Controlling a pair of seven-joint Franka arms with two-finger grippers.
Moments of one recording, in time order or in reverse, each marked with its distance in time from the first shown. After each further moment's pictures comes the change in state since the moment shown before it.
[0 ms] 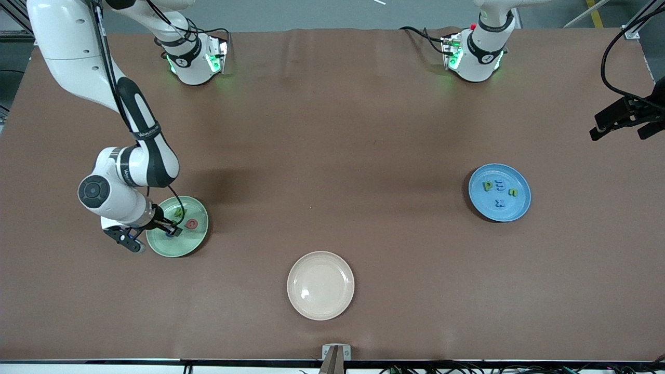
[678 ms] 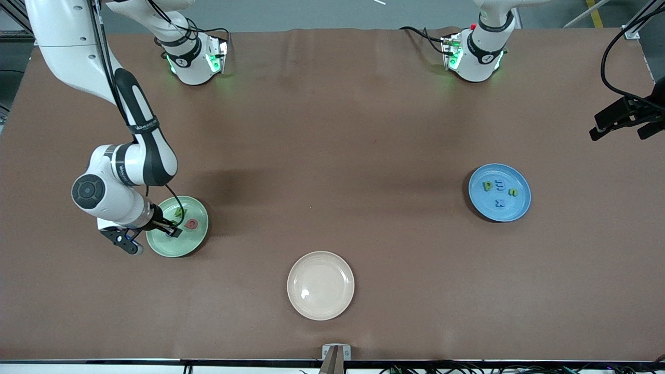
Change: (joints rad) left arm 0.000 0.000 0.000 0.000 0.000 0.000 0.000; right arm 0.019 -0.046 0.000 0.022 0.001 -0.065 0.030
